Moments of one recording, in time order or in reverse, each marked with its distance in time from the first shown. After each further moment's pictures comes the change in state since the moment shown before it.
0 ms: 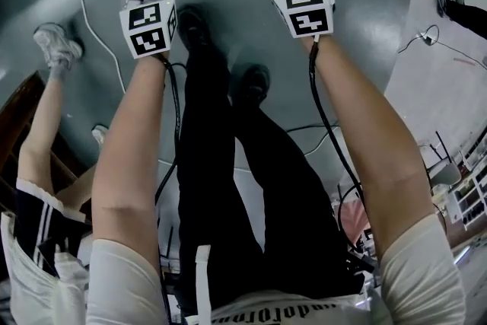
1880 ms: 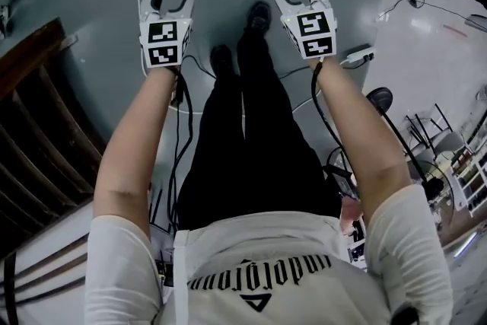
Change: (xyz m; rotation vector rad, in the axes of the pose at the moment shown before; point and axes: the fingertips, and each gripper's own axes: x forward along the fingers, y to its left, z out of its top) left arm -0.355 -0.073 -0.001 0.053 0.014 -0.143; right arm -0.324 0.179 0.028 0.057 0.017 0.003
